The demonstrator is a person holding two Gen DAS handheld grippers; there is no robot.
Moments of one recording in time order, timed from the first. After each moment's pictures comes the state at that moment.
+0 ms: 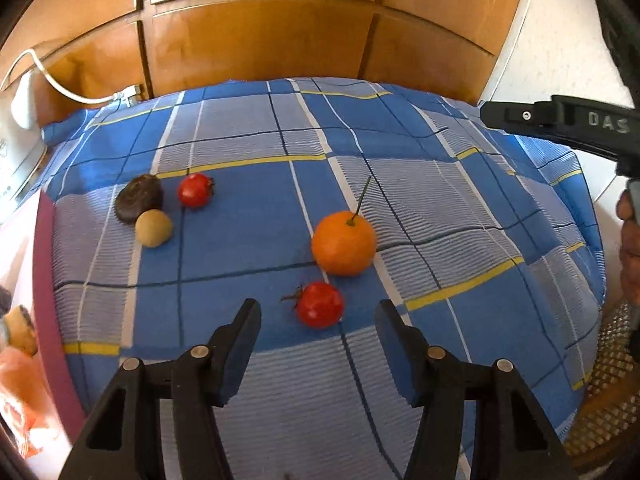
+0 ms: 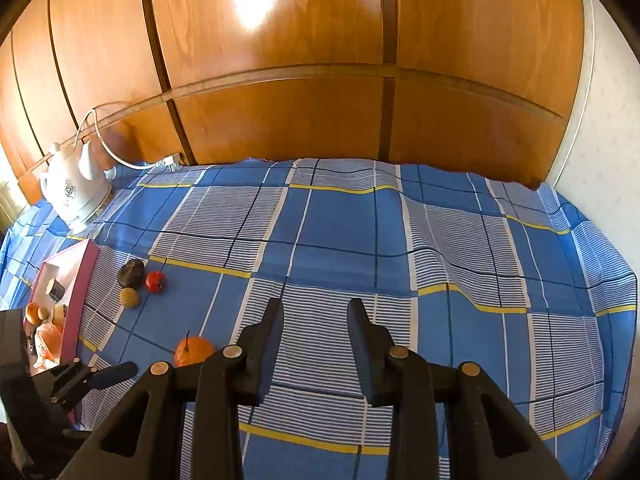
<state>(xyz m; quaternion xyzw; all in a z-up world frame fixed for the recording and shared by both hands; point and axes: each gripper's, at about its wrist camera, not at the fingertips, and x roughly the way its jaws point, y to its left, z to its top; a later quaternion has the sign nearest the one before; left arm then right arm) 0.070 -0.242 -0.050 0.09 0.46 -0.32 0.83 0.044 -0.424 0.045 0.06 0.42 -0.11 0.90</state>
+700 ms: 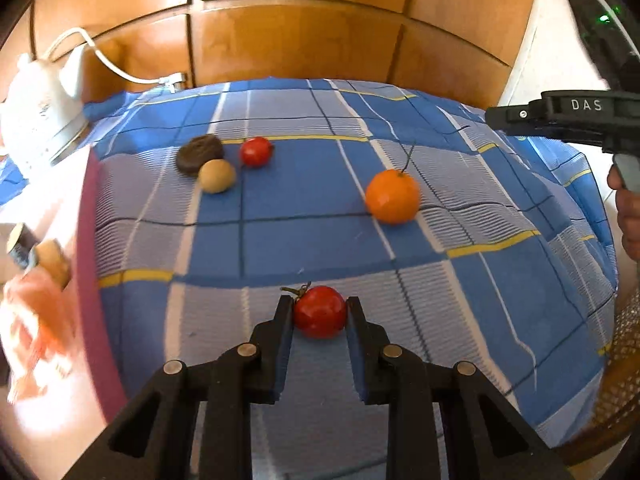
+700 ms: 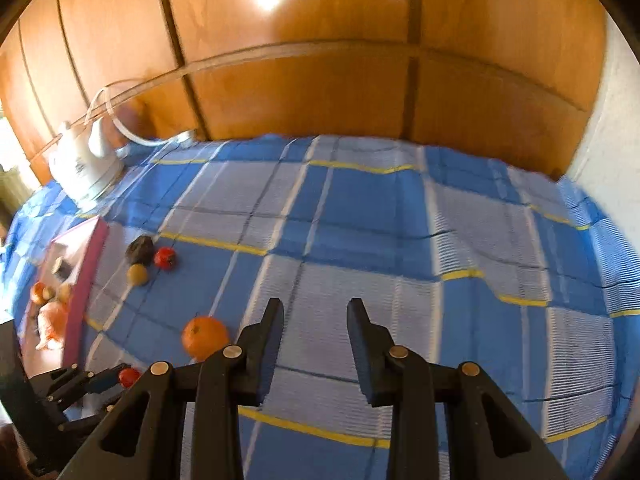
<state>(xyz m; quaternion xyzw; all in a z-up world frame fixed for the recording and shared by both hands) 0.042 -0.185 -0.063 0.08 0.44 -0.29 0.85 0.053 -0.416 0.029 0.07 0.45 -0.05 0.89</state>
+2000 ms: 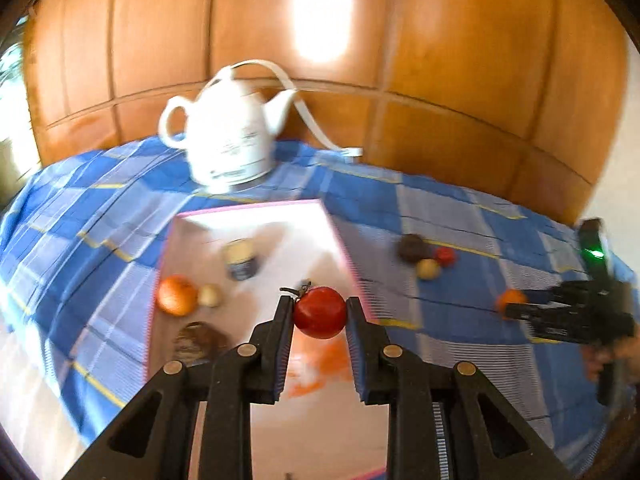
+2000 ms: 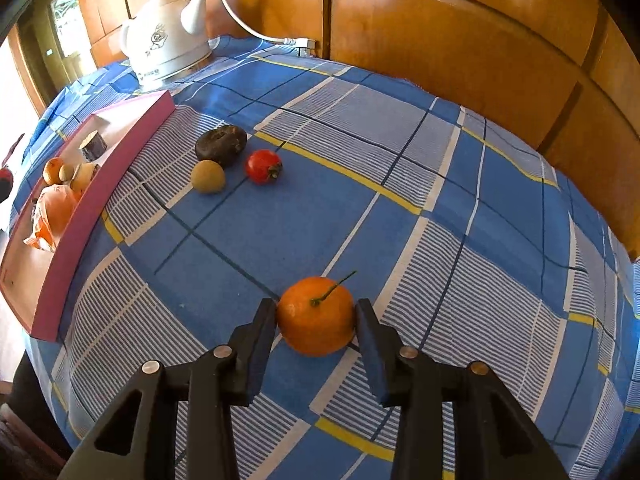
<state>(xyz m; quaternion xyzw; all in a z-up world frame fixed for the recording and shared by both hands) 0.052 -0.017 0.017 -0.01 0.36 -0.10 0.93 0.091 -0.319 -0.038 -0.07 0.52 0.06 0.85</state>
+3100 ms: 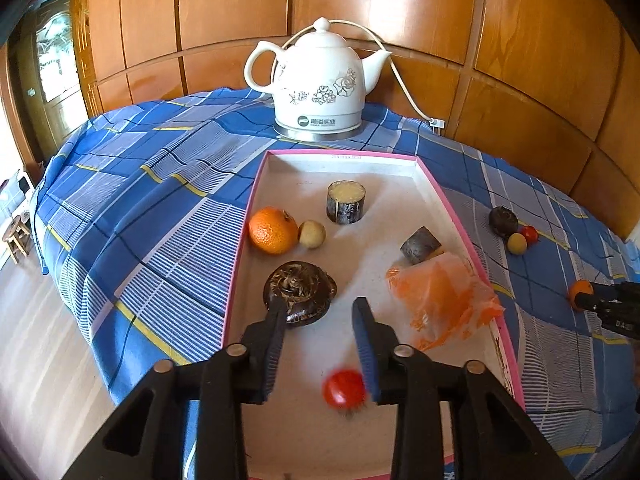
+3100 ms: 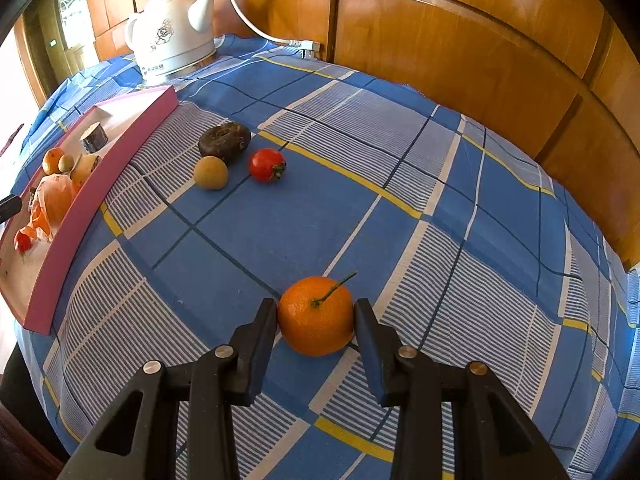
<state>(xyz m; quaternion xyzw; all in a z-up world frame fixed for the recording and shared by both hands) 0.047 0.033 -0.022 -0.03 0.41 0.00 0.91 0.087 -0.315 -0.038 -0.09 0.51 0.06 0.85</state>
